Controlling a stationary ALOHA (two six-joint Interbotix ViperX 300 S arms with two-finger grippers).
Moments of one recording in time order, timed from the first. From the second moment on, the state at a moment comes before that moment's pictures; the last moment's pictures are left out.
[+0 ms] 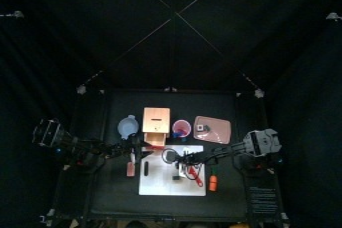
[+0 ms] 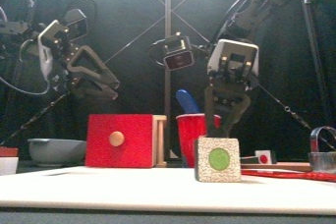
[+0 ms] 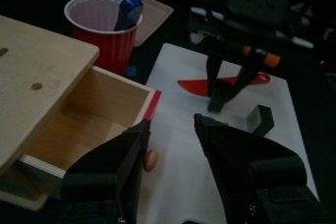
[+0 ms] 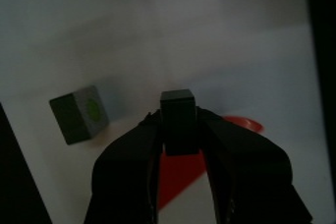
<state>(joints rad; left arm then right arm) -0.13 -0.24 1.15 -0.55 -0.67 0.16 0.00 -0.04 0.65 -0.04 0.51 0.44</state>
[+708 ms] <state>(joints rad) -0.14 -0.23 1.13 -0.51 -0.67 0.17 -0.68 -0.54 1.12 -0.15 0.47 0.63</state>
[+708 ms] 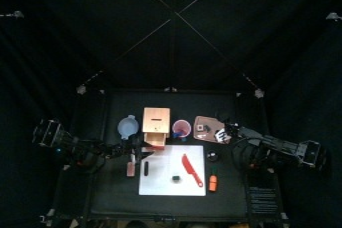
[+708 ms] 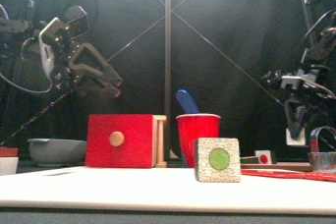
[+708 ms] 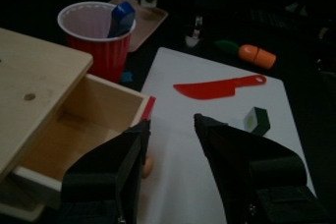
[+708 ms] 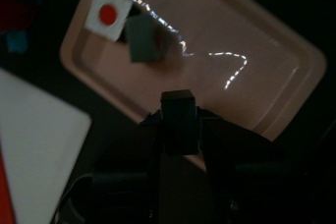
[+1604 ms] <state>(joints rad) -0.14 -0.23 1.13 -0.50 -0.67 0.16 -0.44 -0.53 1.02 -0.17 0.45 0.61</state>
